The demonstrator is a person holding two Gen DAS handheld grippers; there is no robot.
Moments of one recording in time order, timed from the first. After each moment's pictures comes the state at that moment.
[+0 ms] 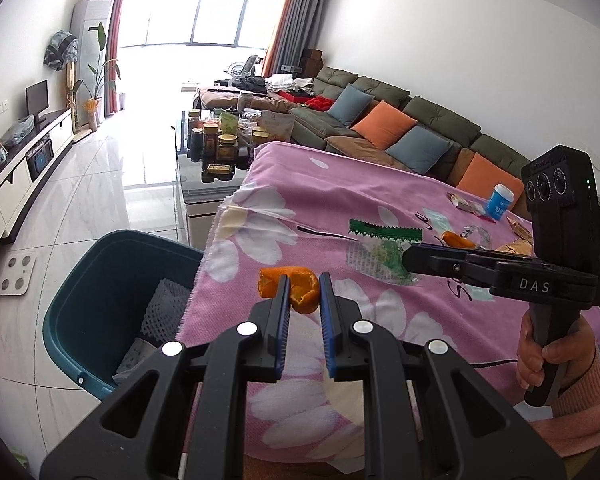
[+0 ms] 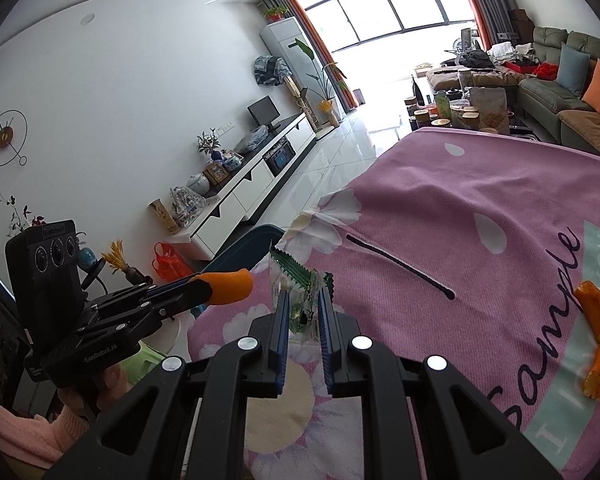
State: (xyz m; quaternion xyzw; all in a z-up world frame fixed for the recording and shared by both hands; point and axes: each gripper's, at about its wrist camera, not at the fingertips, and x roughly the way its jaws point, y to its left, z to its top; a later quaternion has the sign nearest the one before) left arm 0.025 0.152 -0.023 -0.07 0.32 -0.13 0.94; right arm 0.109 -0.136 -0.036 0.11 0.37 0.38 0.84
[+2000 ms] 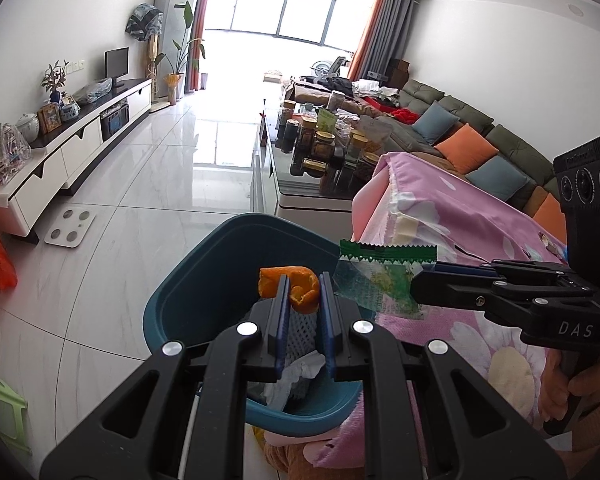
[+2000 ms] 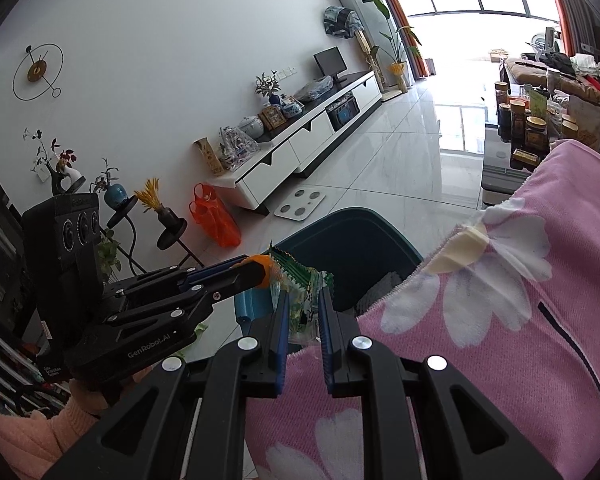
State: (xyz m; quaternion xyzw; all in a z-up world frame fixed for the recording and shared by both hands) left arm 0.032 0.274 -0.051 -0.12 0.33 0.01 0.94; right arm 0.139 0.019 -0.034 0.02 0.41 0.48 0.78
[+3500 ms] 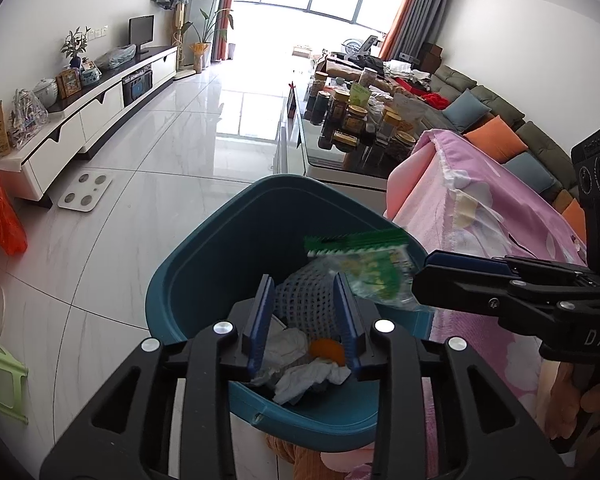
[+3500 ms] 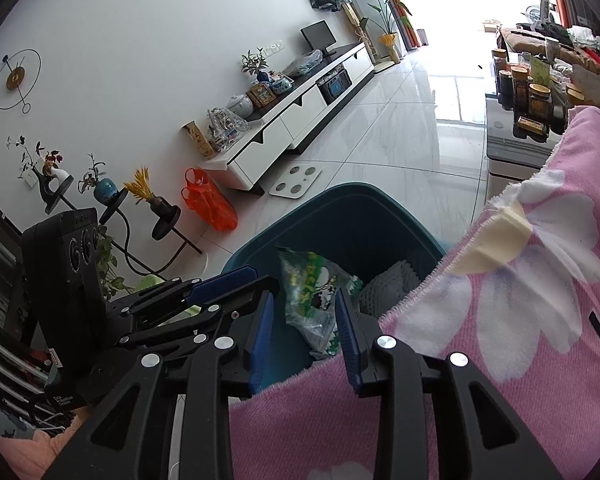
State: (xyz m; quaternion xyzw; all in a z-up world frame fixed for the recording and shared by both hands) left arm 0.077 0.279 -0.094 -0.14 0.38 0.06 0.91; right arm 0.156 0.052 -0.059 0.03 0.46 0.47 0.76
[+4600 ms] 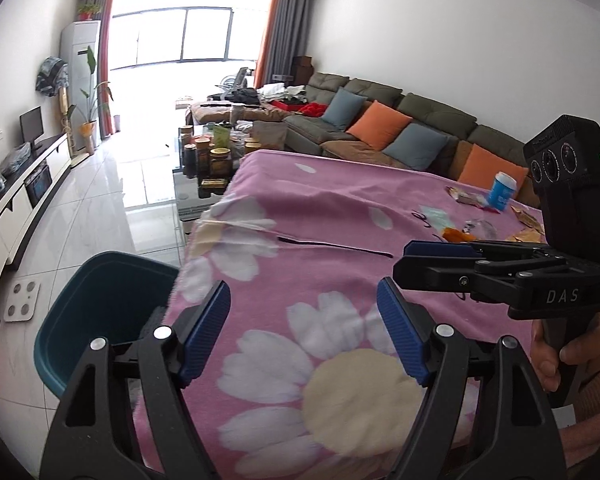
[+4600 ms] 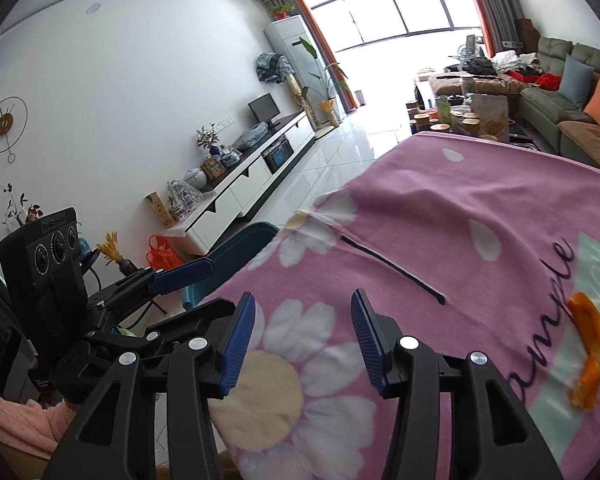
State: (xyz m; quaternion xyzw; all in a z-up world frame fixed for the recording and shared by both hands) left arm 0.045 0.103 -0.034 -0.02 0.30 -0.14 0.94; right arm 0.104 -0.155 -0.033 0.09 0.37 0.36 0.85
